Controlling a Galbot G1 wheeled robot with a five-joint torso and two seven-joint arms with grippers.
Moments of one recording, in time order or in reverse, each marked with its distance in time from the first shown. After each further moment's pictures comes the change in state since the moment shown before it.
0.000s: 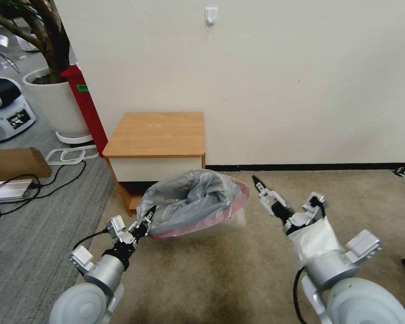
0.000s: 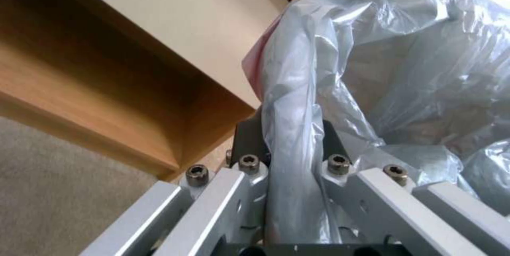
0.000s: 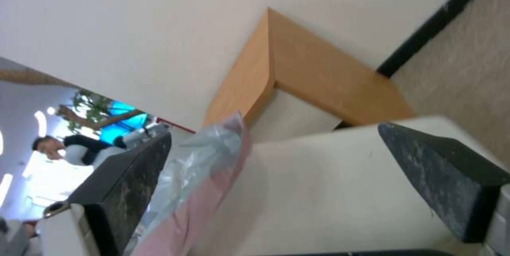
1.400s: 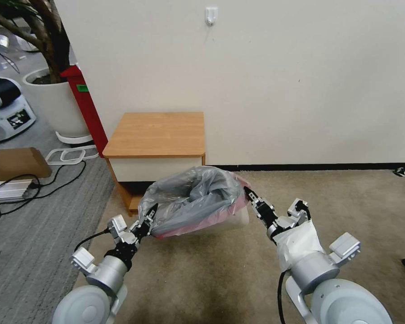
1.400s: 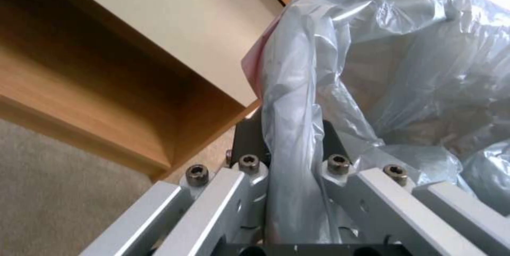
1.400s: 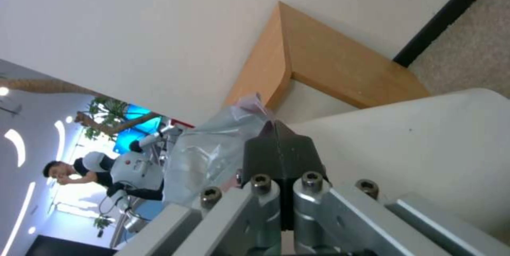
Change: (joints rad) left arm 0.010 -0.029 0.011 -0.023 0.030 0.006 0.001; right arm 0.002 0.082 -0.059 -0.002 -0.055 -0.004 -0.013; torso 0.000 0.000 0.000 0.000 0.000
